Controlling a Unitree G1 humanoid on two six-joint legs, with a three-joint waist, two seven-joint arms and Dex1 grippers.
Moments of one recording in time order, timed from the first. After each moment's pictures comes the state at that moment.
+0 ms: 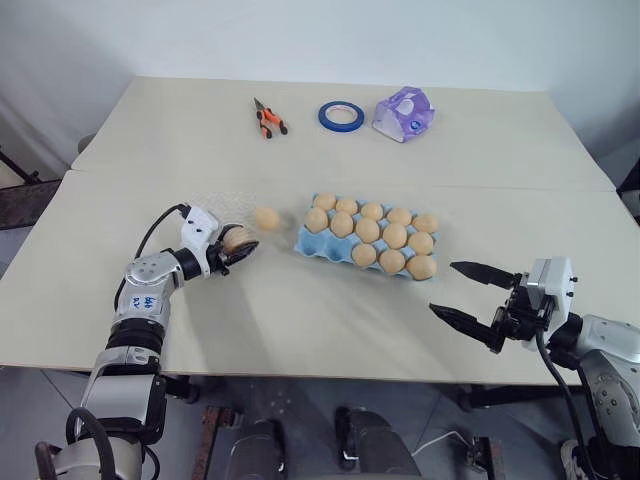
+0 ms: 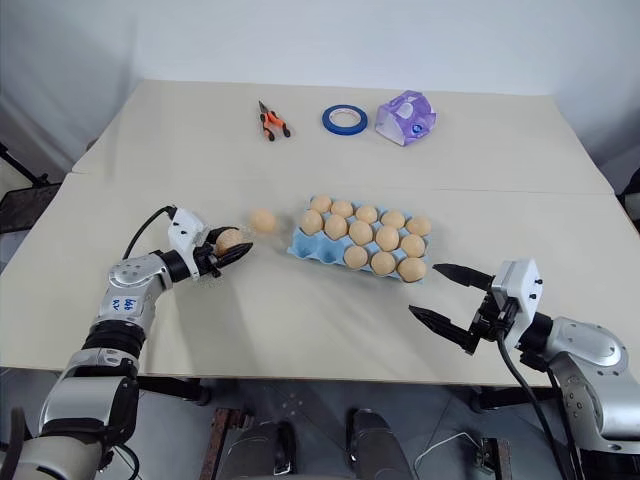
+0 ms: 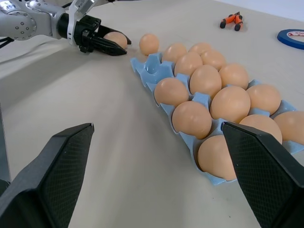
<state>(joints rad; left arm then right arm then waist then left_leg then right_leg) -0.70 0.49 0.09 0.84 -0.12 -0.17 -0.80 0.03 -0.70 -0.28 -0.27 0.60 0.24 1.03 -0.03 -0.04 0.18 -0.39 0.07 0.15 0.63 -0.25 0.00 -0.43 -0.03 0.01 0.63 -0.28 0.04</state>
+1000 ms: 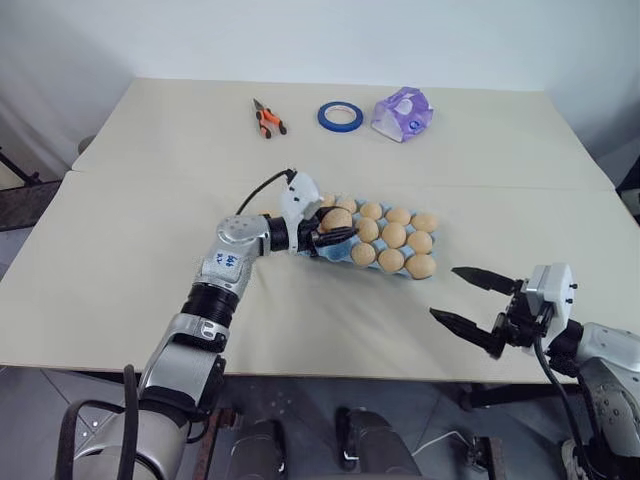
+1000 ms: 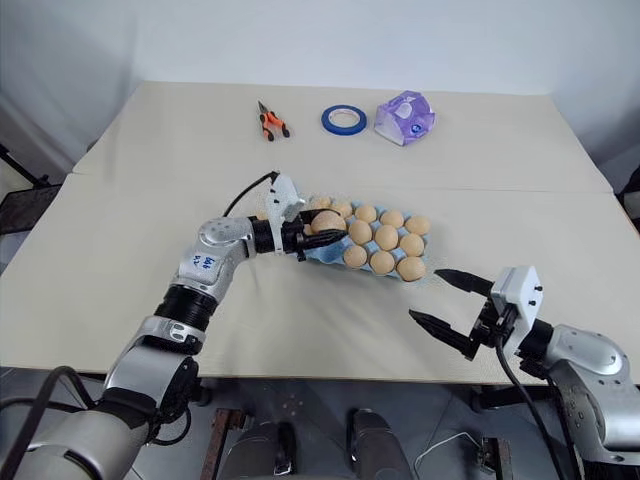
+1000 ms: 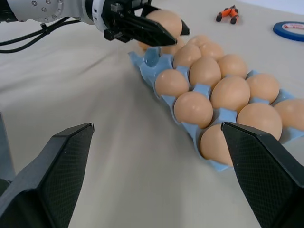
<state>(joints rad) -0.89 0.23 -0.13 0.64 -0.17 0.10 -0.91 0.10 -0.70 -0.29 -0.32 0.61 0.24 0.99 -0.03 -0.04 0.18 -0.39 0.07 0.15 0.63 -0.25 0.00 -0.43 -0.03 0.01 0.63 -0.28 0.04</state>
